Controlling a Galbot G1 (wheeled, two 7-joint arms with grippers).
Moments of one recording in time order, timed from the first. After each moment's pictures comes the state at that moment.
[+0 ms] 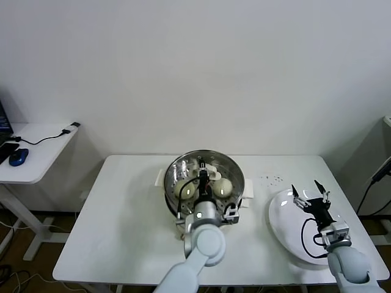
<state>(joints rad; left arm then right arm) 0.95 -1.59 0.15 -1.67 1.68 0.74 0.30 -1.24 1.10 0.64 1.49 0.24 0.17 -0.15</state>
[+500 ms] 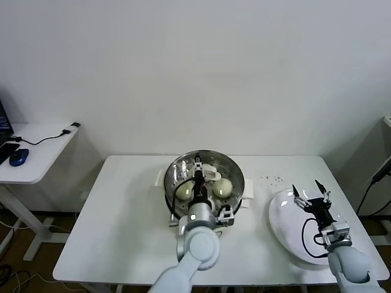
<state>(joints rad) 0.97 -1.53 0.16 -1.76 1.66 0.74 0.34 -1.23 1.10 0.65 1.48 0.23 0.17 -0.15</state>
